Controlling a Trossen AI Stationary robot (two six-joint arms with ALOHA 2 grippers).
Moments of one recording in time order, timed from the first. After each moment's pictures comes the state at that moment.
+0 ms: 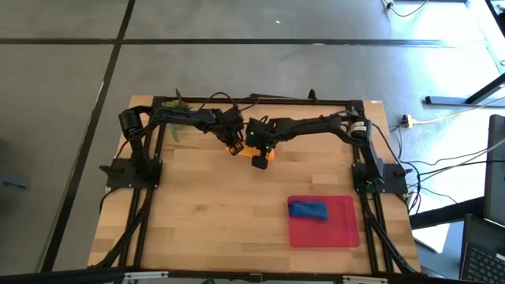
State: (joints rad) left arm 0.46 1.82 1.05 -0.38 0.09 -0.17; right arm -0.26 2.11 1.45 -0.52 -0.16 -0.01
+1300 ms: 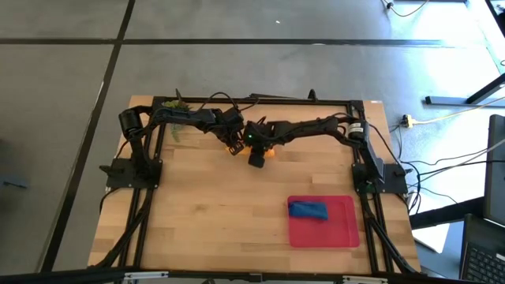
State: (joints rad) left arm 0.46 1.82 1.05 -0.38 0.09 -0.17; right arm -0.23 2.15 1.45 -0.46 0.04 -0.01
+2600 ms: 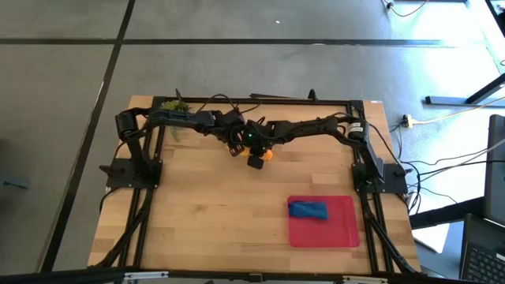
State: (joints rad) left arm 0.41 1.78 1.05 -0.37 0.00 -0.16; right arm -0.24 2.15 1.45 -0.42 -0.08 0.00
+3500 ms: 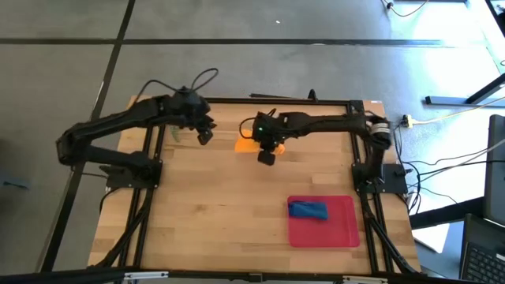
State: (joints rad) left arm 0.46 1.11 1.05 -0.73 0.01 -0.15; right arm -0.22 1.90 1.45 -0.66 -0.03 -0.01
